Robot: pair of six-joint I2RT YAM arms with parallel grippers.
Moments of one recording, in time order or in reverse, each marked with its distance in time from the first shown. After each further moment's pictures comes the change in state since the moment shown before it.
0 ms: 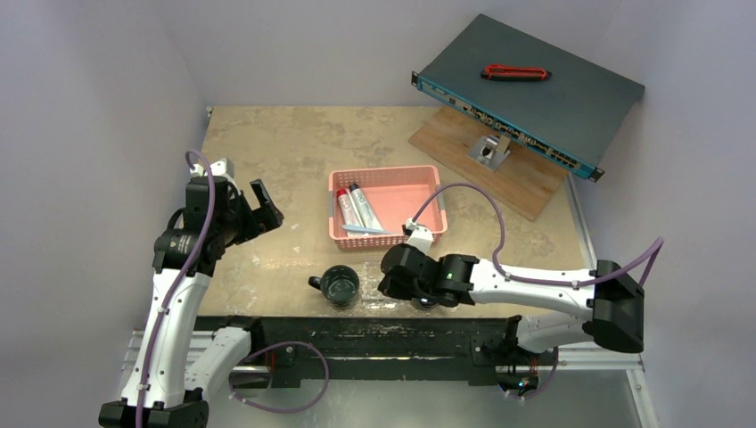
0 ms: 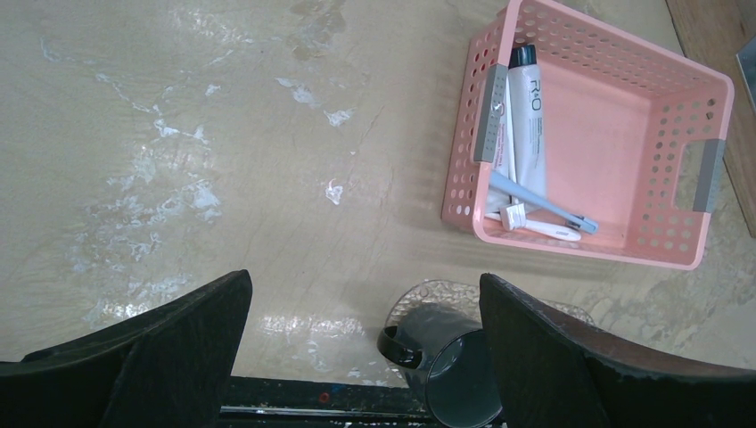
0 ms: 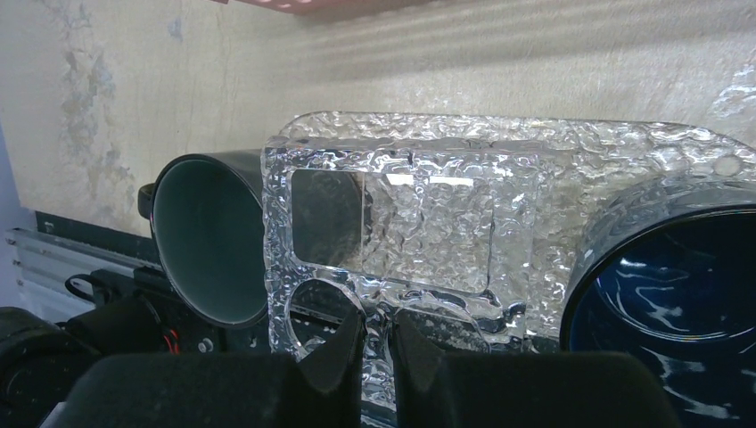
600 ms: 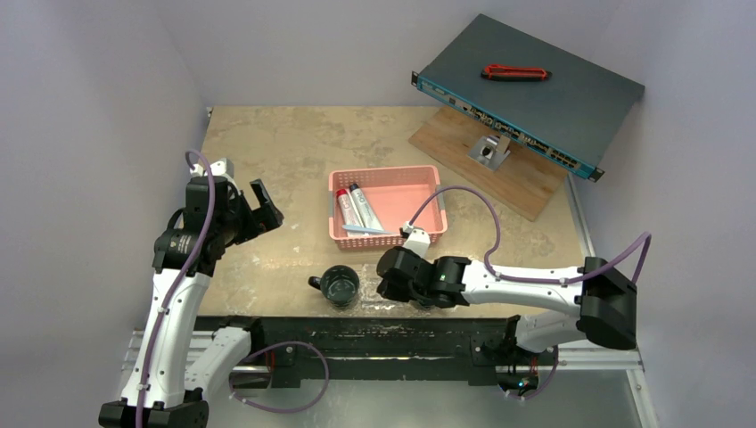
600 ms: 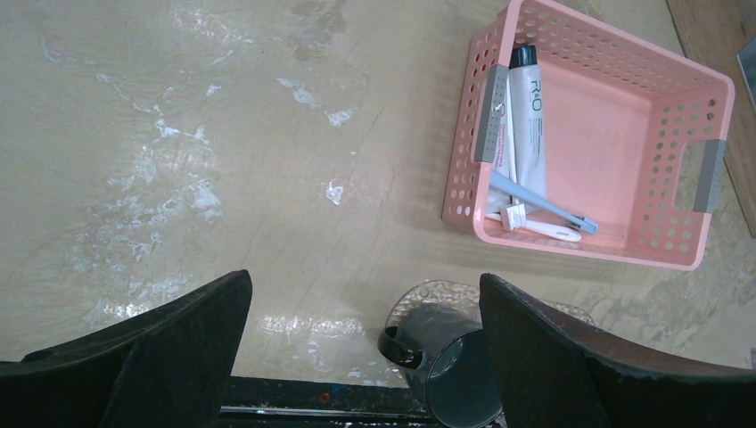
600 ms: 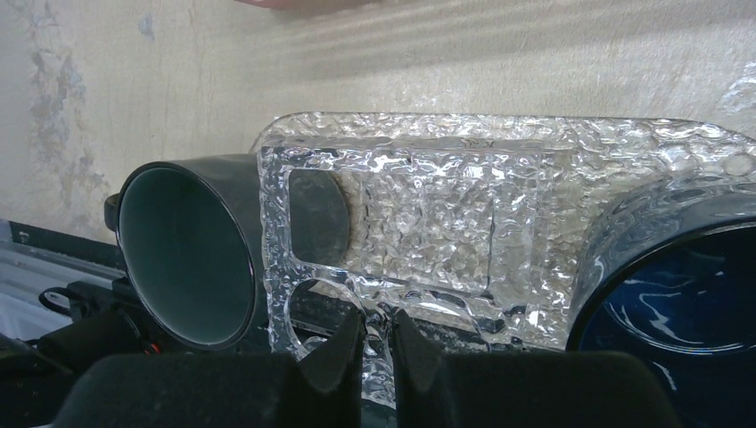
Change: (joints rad) left arm 0.000 0.000 0.000 0.000 -0.002 0.000; right arm 0.008 0.050 -0.017 0.037 0.008 0.015
